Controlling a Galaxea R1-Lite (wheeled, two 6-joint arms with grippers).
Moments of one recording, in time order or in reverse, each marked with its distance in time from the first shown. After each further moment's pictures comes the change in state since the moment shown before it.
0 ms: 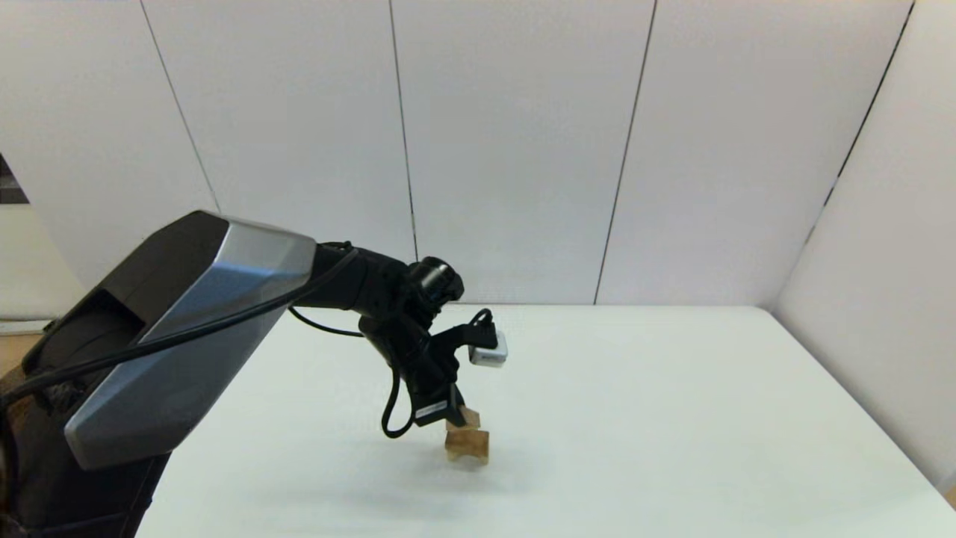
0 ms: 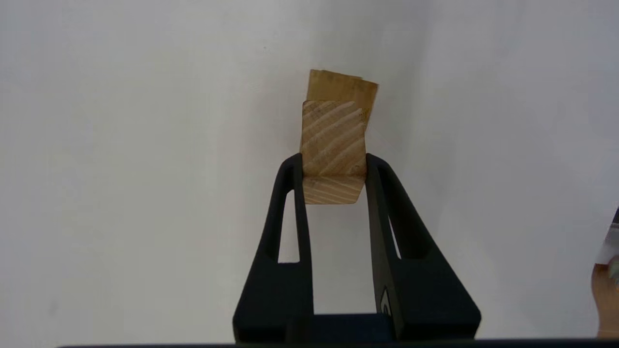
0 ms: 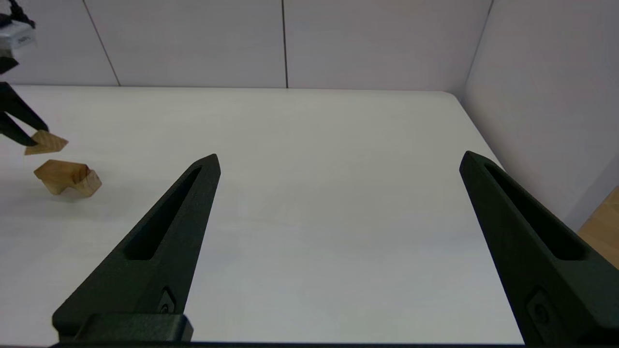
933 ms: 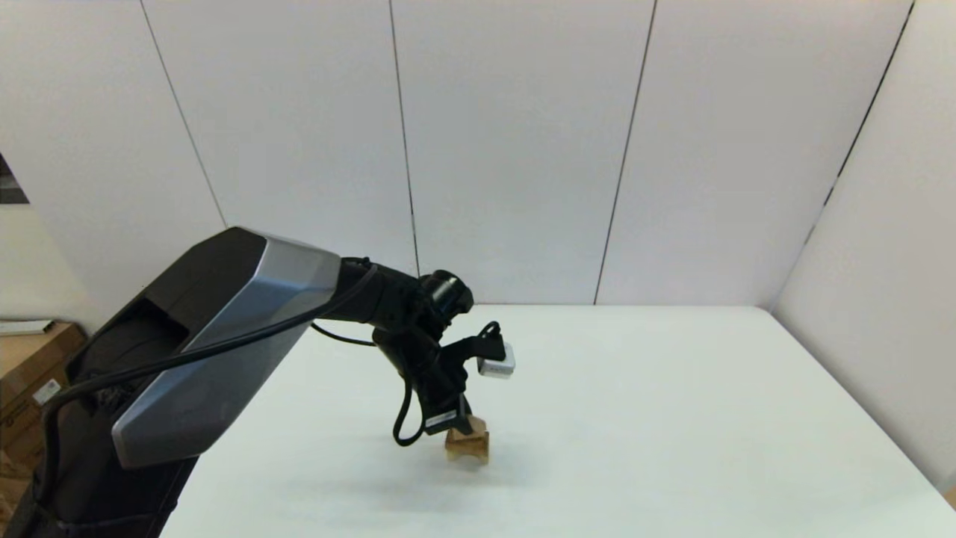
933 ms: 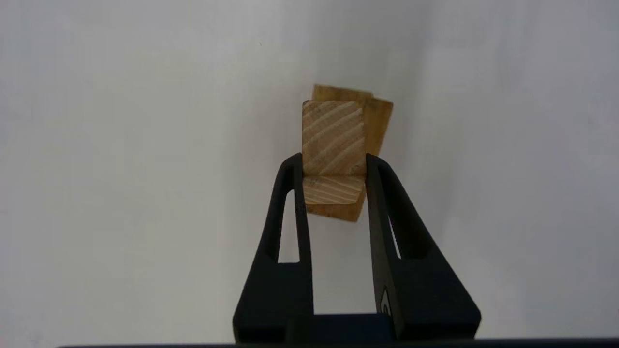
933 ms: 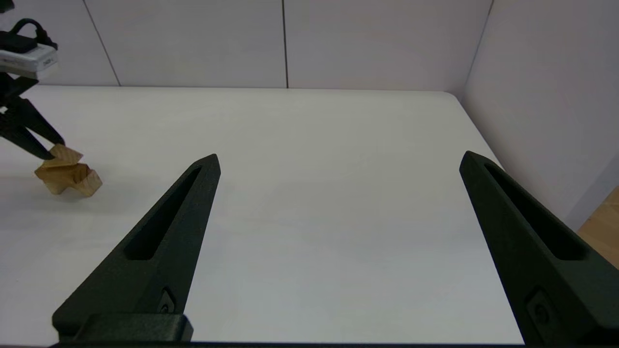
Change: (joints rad) left arm -0.016 0.060 -0.014 -0.040 0.009 -0.005; right arm 0.000 0.000 0.000 0.000 0.000 0.001
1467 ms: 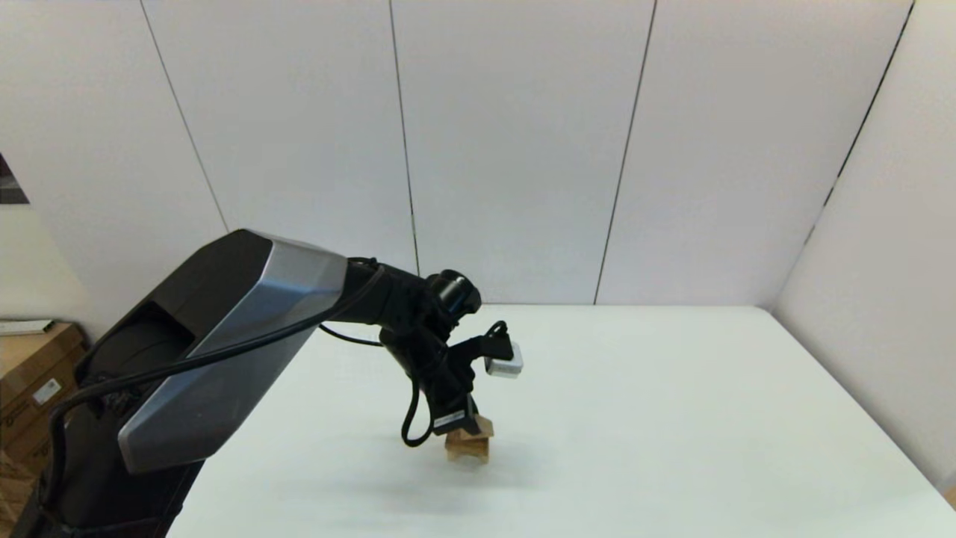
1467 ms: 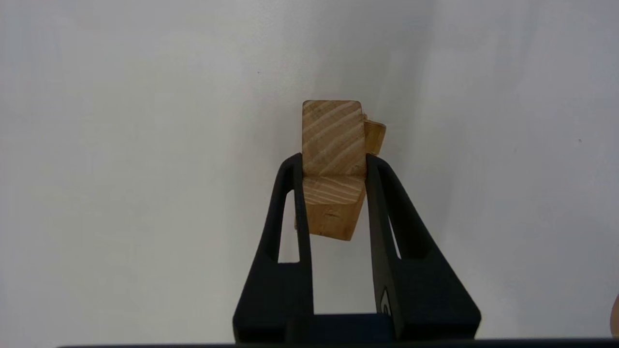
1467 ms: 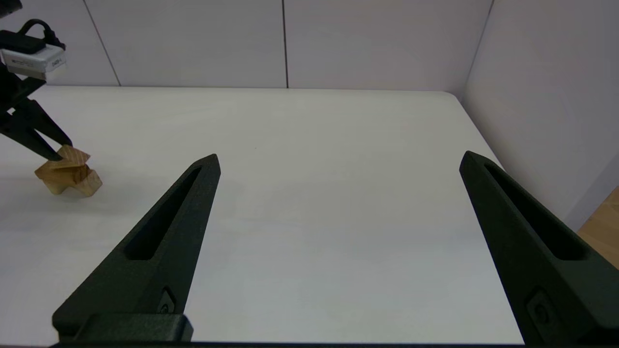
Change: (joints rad) left arm -0.018 0.004 -0.022 0.002 0.003 -0.028; right arm 0.000 0.000 0.000 0.000 0.000 -0.001
